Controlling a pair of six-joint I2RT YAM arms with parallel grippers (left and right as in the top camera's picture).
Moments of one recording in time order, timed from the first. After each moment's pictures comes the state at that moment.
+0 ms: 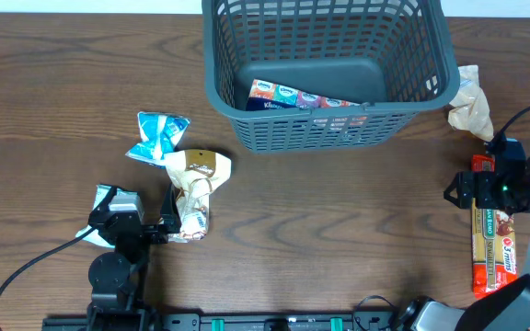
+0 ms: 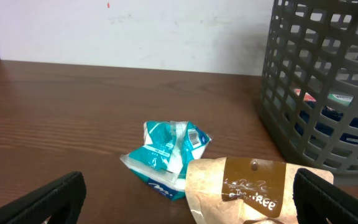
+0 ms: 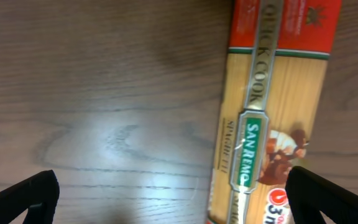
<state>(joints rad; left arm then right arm) -0.07 0.06 0.02 -0.11 -0.05 -0.07 -0.59 1.45 1.12 -1.04 -0.10 -0.49</state>
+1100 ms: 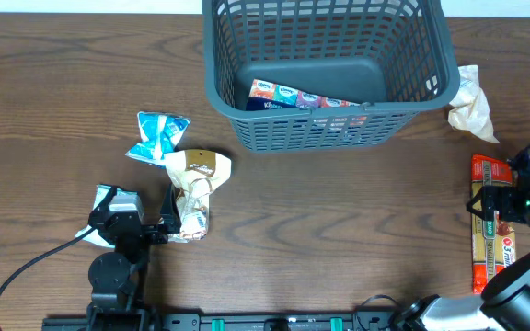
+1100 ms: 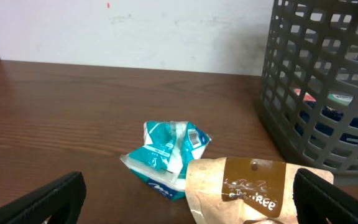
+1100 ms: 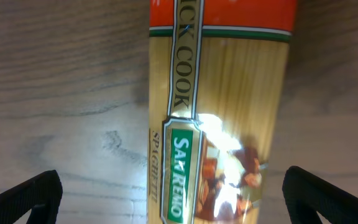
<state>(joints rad) -0.07 0.05 0.02 -0.11 -0.05 -0.07 -0.81 1.66 1.10 -0.88 -0.17 -0.70</state>
